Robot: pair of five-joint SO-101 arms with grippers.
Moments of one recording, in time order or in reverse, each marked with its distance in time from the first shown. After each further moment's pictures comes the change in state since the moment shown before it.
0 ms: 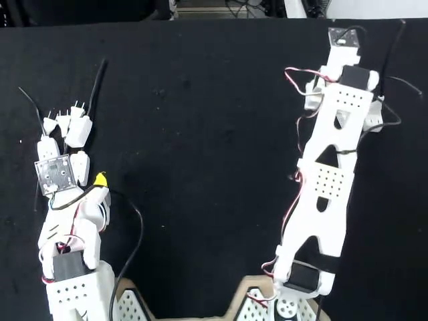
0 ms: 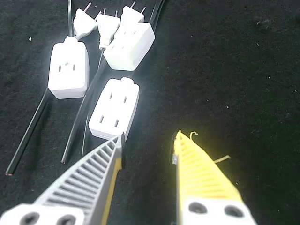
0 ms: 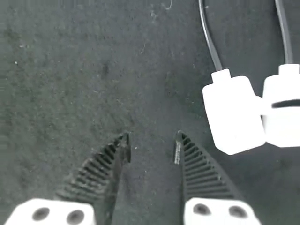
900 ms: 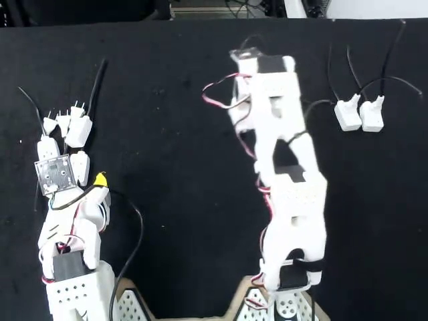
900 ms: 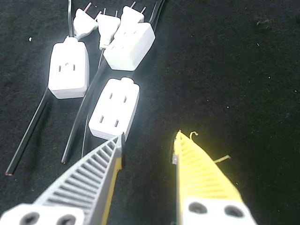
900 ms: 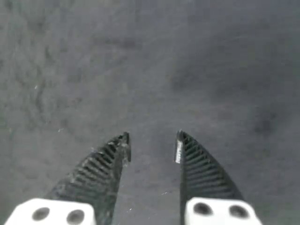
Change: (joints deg) left arm 0.0 0.0 0.0 0.0 0.0; right arm -24.3 -29.5 53.8 0.1 -3.3
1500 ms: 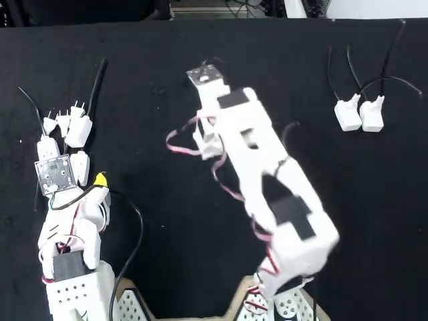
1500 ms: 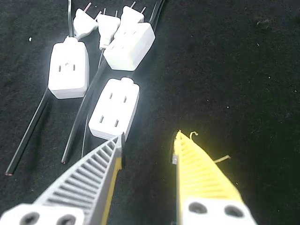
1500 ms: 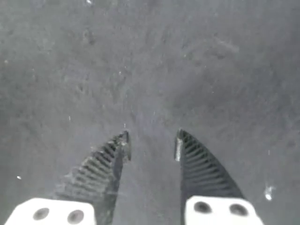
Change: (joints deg) left arm 0.0 0.0 0.0 0.0 0.0; right arm -12.4 -30.2 45.6 -28.9 -3.5
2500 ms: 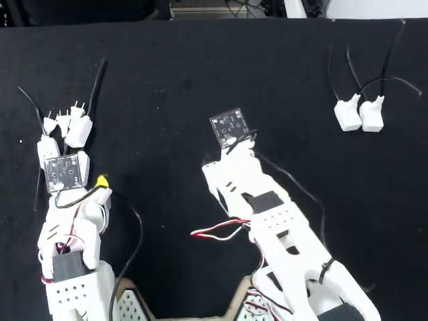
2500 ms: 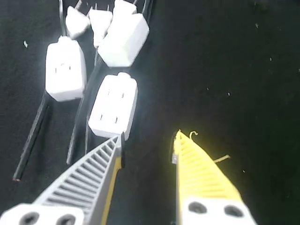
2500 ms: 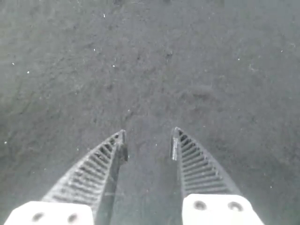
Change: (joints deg) left arm 0.0 0.0 -2.2 1.5 -6.1; right arm -1.8 -47.6 62.9 -52.9 -0.2
